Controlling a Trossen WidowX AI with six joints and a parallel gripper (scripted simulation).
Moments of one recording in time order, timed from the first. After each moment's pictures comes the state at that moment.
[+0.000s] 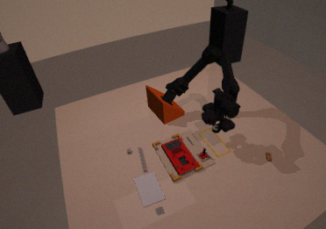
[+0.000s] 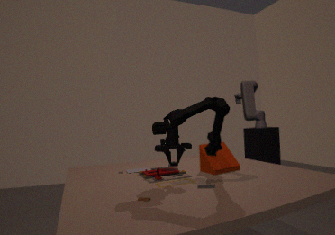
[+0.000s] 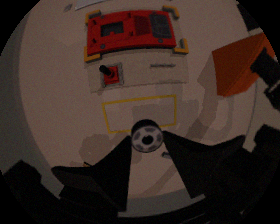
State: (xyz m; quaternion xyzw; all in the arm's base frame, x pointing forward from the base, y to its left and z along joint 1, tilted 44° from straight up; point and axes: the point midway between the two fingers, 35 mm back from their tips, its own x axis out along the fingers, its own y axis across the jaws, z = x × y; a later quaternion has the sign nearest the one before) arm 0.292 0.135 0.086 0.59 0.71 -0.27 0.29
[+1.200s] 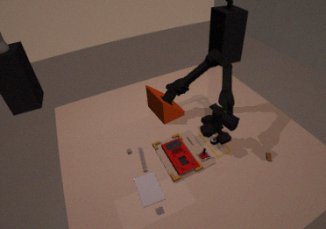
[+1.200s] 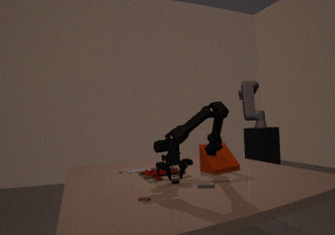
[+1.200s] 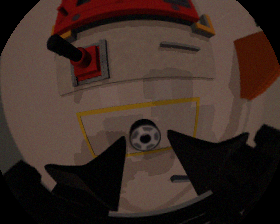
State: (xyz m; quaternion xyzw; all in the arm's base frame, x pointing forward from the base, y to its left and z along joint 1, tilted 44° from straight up) arm 0.275 0.193 0.024 0.58 0.71 -0.27 0.29
